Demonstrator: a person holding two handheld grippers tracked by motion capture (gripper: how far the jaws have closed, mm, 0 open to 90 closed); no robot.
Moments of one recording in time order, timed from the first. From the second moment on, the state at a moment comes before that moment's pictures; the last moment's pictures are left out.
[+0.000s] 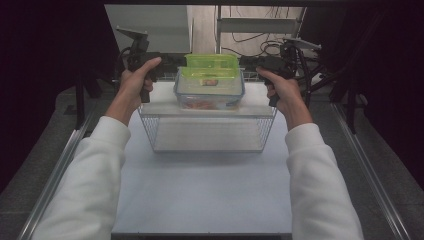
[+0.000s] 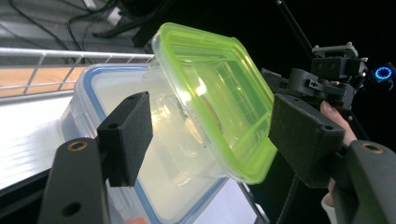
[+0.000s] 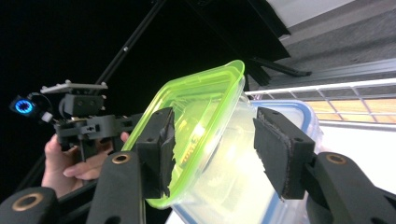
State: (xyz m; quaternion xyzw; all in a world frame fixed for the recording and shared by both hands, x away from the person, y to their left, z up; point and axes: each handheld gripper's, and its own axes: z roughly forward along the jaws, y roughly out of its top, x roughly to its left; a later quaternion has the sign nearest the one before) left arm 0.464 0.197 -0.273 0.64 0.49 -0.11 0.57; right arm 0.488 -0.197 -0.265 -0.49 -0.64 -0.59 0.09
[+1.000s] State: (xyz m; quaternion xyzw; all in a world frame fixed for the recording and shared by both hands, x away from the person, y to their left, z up) left arm 0.322 0.209 -0.315 0.71 0.44 -0.04 0.56; right arm 0.373 -0.230 -0.289 -0.39 -0.72 -0.57 0.06
